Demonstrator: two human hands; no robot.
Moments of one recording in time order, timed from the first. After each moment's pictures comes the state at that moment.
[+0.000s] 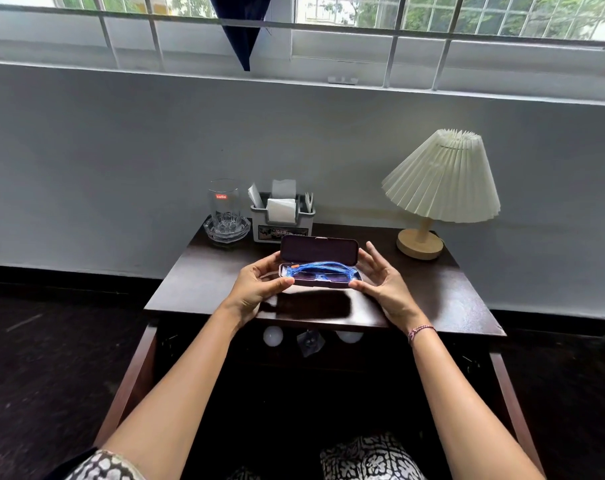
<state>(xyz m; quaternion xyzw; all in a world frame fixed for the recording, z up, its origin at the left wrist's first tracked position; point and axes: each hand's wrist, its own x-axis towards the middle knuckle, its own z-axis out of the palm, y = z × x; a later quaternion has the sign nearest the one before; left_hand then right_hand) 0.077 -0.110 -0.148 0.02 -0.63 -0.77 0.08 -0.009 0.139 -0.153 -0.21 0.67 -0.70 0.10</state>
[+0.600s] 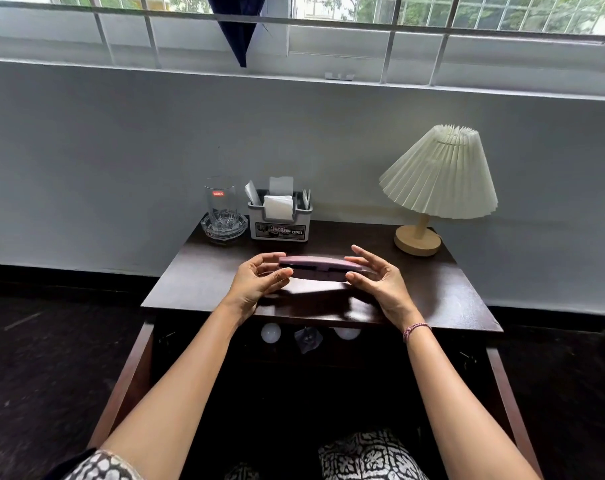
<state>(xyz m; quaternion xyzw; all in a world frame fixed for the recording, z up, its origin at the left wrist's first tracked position) 0.073 -0.105 -0.149 0.05 -0.61 -0.79 0.10 0.002 0.138 -0.146 -0.21 0.67 -0.71 0.06</state>
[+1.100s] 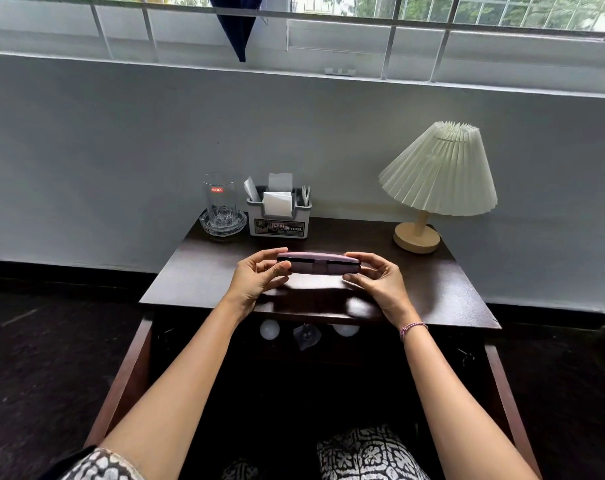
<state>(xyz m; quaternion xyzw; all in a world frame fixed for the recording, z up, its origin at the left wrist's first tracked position) 0.073 -0.103 -0.147 0.04 -0.60 -0.79 0.10 0.007 0.136 -0.148 -0.21 0.67 -0.71 0.05</state>
